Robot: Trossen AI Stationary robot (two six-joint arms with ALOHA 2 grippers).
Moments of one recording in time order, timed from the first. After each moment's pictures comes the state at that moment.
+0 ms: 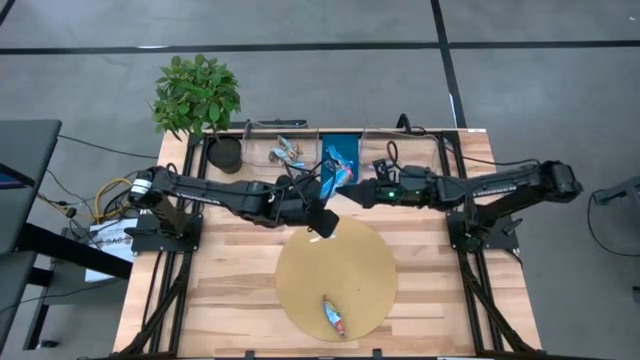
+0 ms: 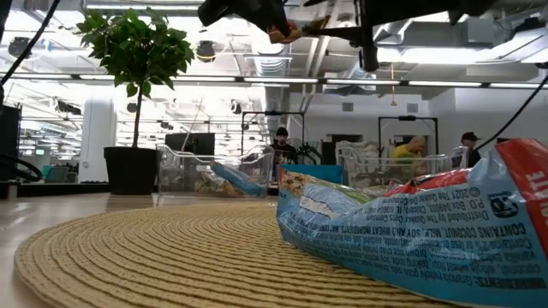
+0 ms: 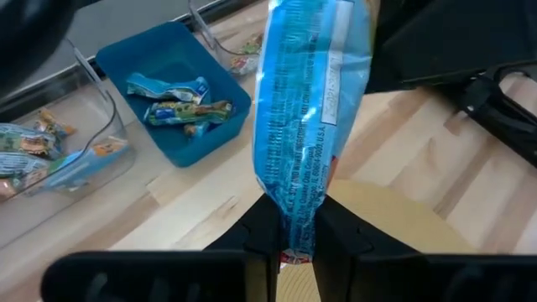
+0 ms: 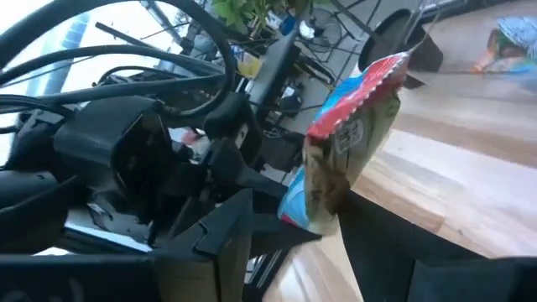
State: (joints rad) left arm -0.17 1.73 1.68 -0.85 -0.58 -0.86; right arm 0.01 1.24 0.76 0.36 0.12 1.04
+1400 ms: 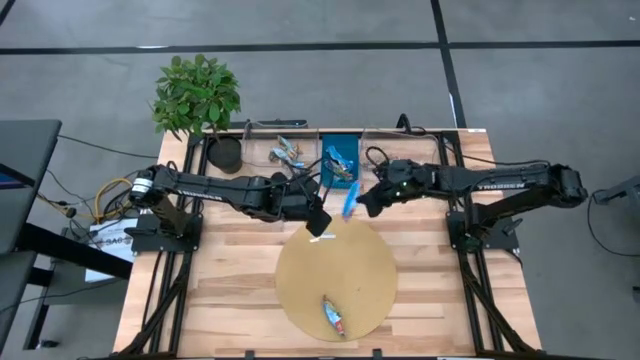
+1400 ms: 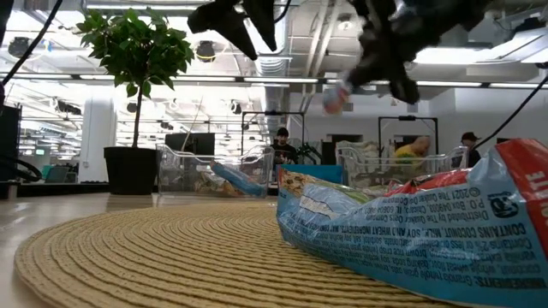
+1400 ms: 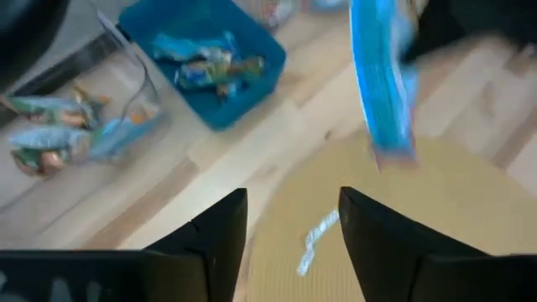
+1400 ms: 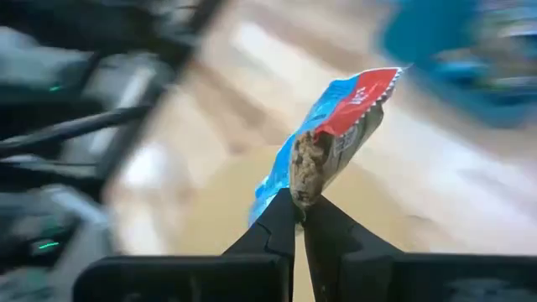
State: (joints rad) left arm -0.14 1.73 1.68 -1.01 -0.51 -0.83; right arm -0.12 1.19 0.81 -0.24 -0.07 0.82
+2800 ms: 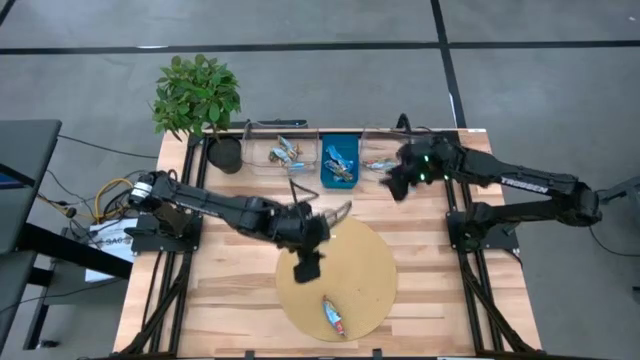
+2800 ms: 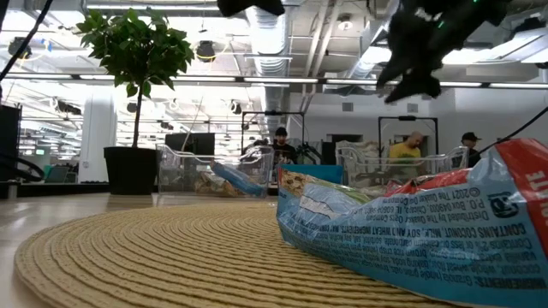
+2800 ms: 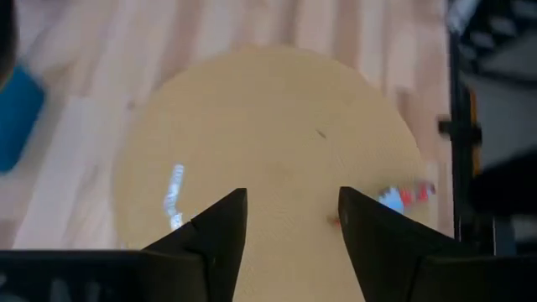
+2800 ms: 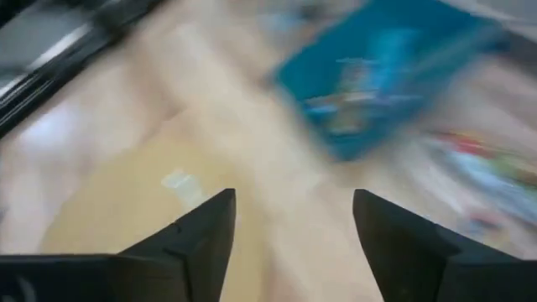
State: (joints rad) left arm -0.26 1.75 1.68 -0.85 -0.11 -0.42; right arm -0.39 0.98 0.81 -0.56 -0.09 0.37
